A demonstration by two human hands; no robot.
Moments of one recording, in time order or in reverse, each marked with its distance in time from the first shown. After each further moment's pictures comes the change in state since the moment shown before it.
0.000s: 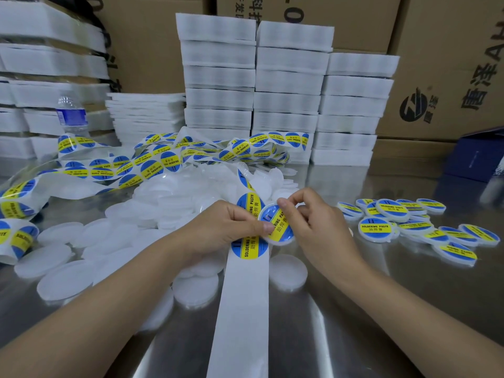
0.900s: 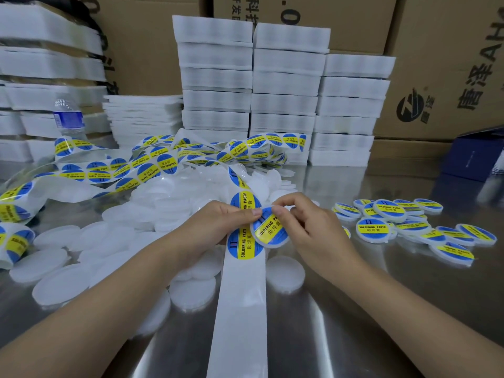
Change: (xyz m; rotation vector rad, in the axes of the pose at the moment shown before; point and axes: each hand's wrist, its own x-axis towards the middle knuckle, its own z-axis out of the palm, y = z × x) left_hand 0.000 0.002 0.000 -0.146 0.061 -0.088; right_hand -0.001 0.002 -0.006 -0.020 -0.117 -0.083
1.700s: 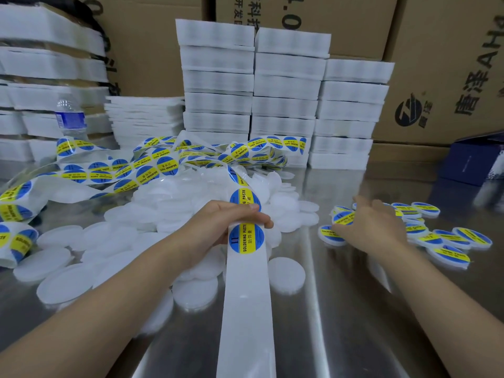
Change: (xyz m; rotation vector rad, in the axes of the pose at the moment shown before) left_hand -0.002 0.000 -0.004 -0.049 -0.041 0.052; right_hand 0.019 0.066 -0.050 -0.759 -0.032 0.624
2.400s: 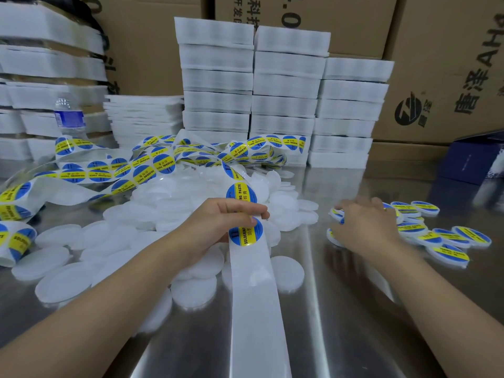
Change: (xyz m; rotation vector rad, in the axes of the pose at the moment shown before) left_hand 0.001 0.000 0.001 -0.014 0.066 0.031; right_hand -0.008 -0.010 -0.002 -0.143 0.047 -0.175
